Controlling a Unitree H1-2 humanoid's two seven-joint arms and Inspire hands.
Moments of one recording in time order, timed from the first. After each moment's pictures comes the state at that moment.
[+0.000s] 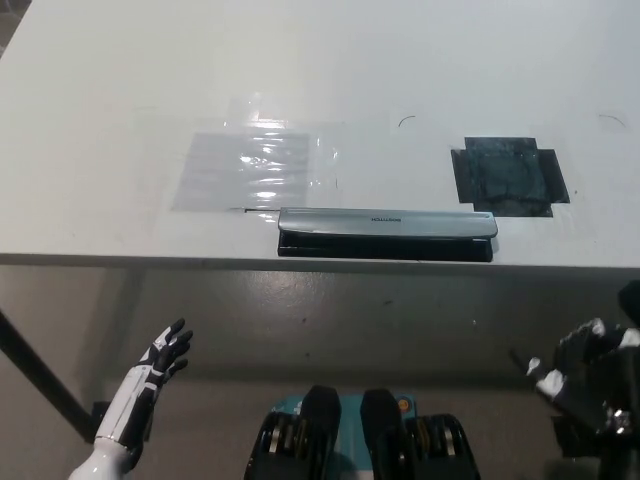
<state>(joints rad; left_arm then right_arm) -0.01 0.21 -0.01 0.14 0.02 -0.16 -0.11 0.01 0.00 -0.10 -0.14 0.19 -0.26 0.04</state>
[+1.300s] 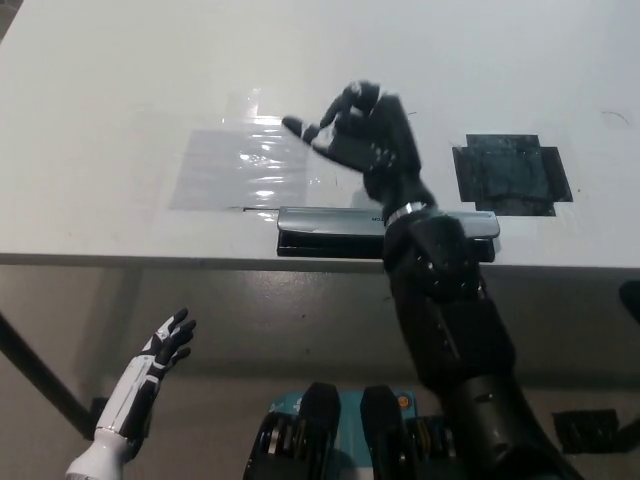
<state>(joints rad) -0.04 0.22 -0.01 0.14 0.02 -0.19 -0.13 -0.79 0.19 -0.03 0.64 0.16 -0.10 -0.07</state>
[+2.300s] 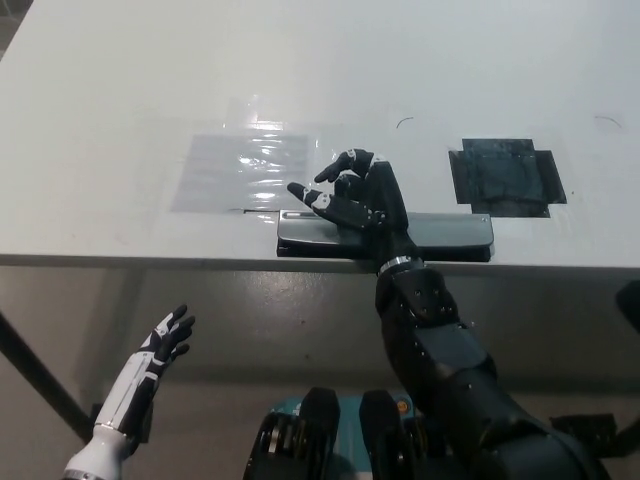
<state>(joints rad) -0.04 0.22 -0.01 0.14 0.02 -0.18 -0.13 -0.87 0.17 -0.05 1.21 0.12 -0.50 -0.07</state>
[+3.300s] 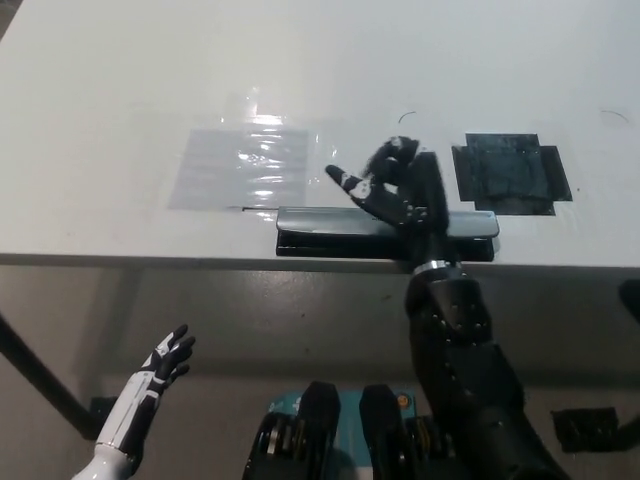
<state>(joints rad) 0.00 0.21 -0.01 0.14 0.02 -0.18 -0.13 -0.71 0.15 -0.08 0.76 0.10 -0.47 -0.06</state>
